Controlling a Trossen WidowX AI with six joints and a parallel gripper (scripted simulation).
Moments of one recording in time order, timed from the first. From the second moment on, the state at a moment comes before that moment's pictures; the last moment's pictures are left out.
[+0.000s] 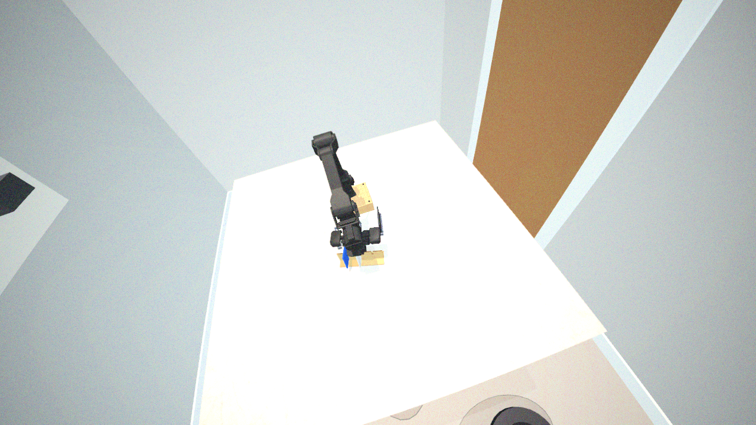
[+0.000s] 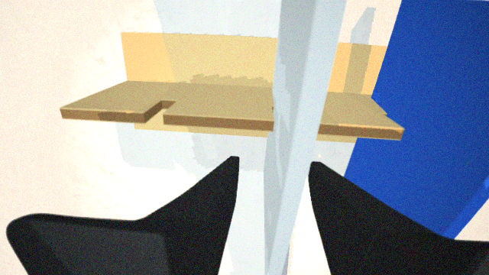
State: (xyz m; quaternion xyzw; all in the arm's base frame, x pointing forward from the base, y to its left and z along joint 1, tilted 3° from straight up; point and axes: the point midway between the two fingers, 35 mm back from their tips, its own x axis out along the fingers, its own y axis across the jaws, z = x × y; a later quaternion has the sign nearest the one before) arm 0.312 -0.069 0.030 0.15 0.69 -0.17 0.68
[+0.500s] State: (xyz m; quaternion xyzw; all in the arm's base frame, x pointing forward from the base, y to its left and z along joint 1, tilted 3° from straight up) arm 0.321 -0.068 0.112 0.15 0.68 -0.17 0.69
